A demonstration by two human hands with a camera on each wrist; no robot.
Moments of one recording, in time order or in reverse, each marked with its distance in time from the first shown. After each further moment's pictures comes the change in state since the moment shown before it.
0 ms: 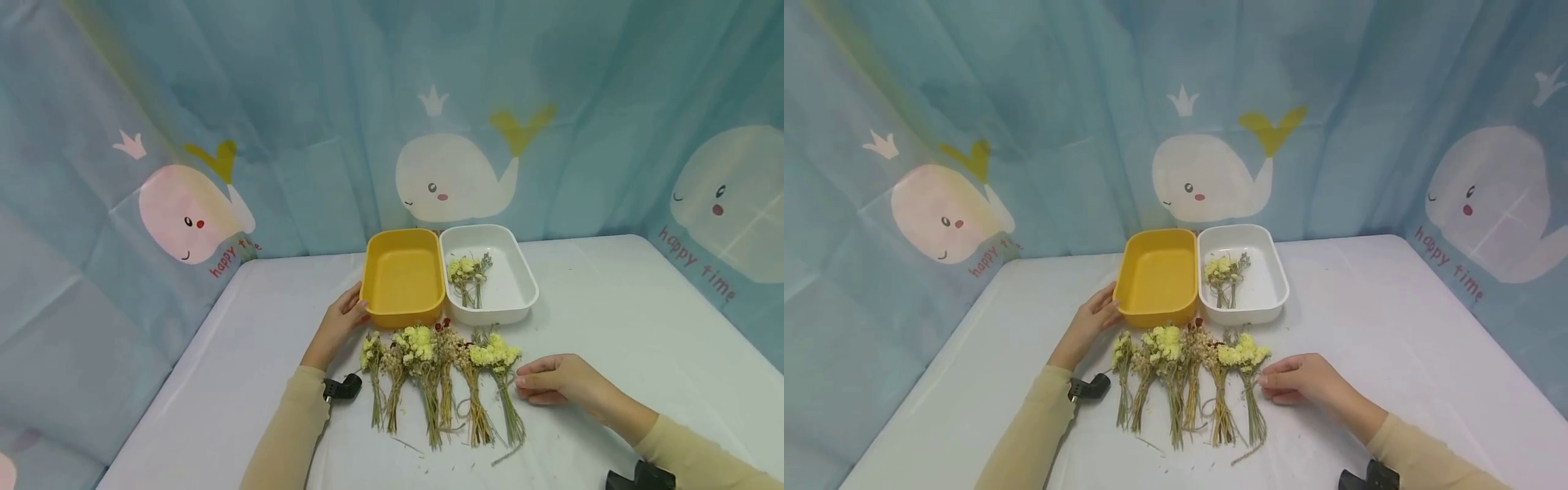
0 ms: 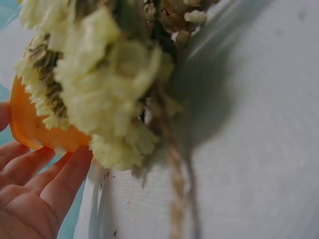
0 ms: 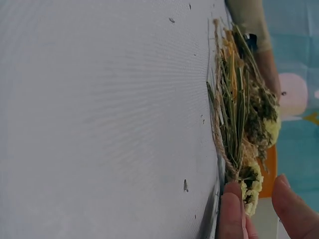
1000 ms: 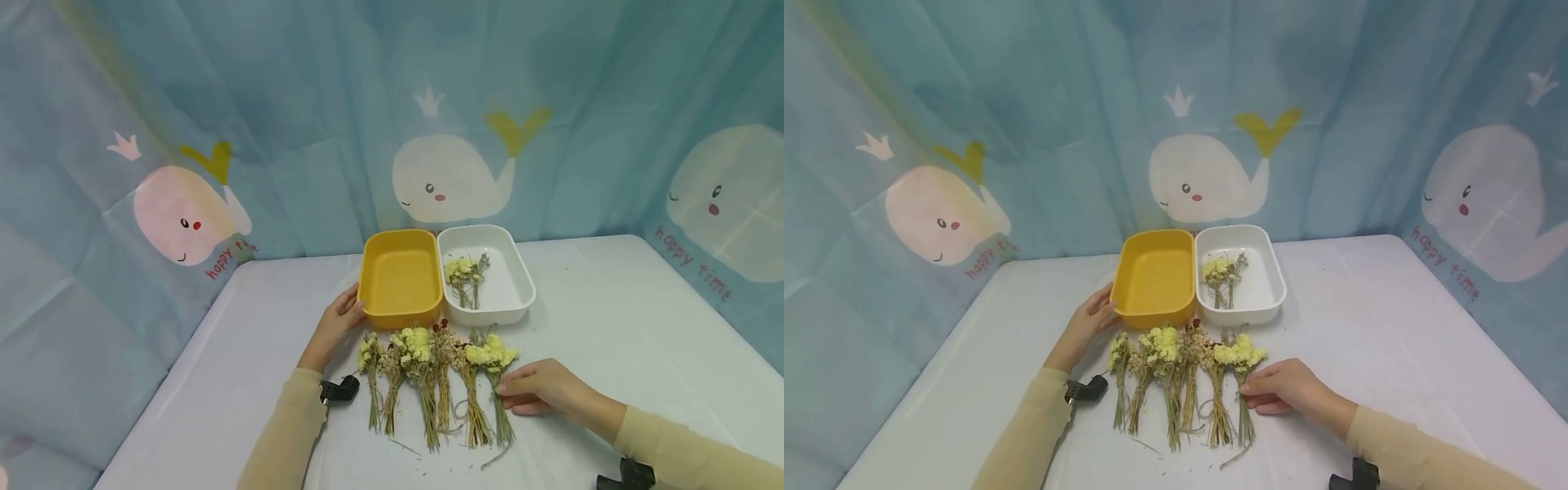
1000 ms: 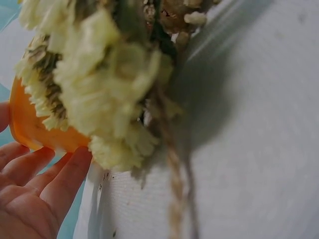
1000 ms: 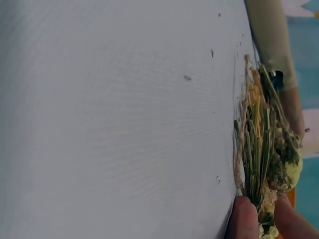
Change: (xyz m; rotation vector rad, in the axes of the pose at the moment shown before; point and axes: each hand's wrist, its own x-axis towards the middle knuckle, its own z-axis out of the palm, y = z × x) left_hand -0.001 0.001 0.000 0.005 -0.015 0.013; right_hand 0.007 -0.003 0.026 0.047 -0.003 0.081
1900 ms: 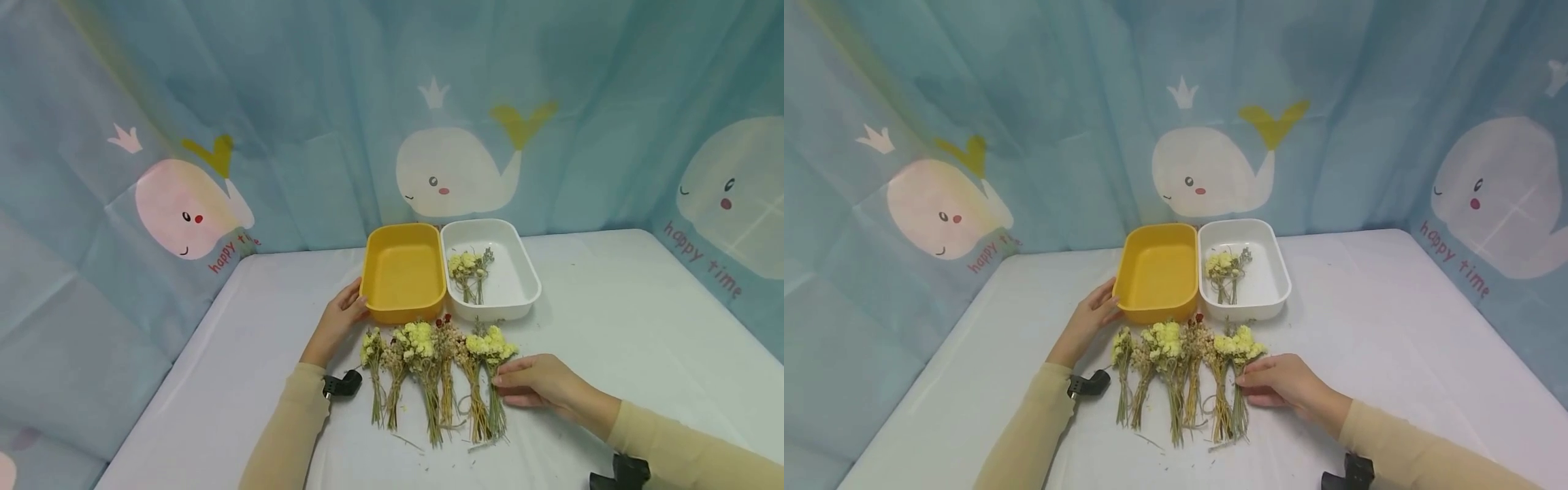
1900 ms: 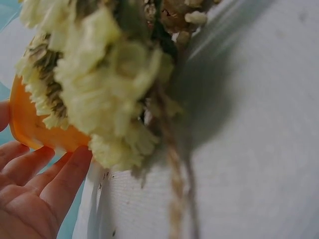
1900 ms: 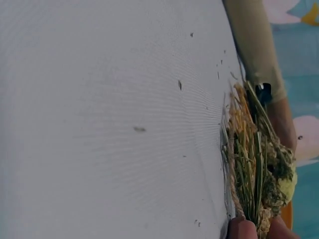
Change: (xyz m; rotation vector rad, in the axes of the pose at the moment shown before) left_hand 0.000 -0.003 0.001 -0.021 0.025 -0.013; right_hand 0.006 -0.002 0.009 0.156 -0.014 -0.018
